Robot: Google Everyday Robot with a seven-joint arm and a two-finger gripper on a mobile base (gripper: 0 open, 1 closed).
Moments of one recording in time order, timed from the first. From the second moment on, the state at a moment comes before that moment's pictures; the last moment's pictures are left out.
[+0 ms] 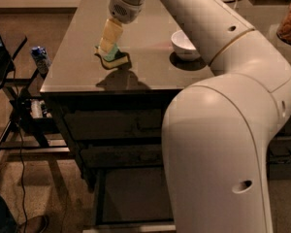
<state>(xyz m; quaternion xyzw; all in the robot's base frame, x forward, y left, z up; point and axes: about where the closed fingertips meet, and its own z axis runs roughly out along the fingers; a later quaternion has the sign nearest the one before) 0.742 0.073 0.918 -0.56 0.79 0.06 0.25</state>
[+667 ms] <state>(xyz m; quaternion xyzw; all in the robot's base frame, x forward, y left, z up) 0.755 0.089 0.891 -0.54 0.80 0.11 0.24</state>
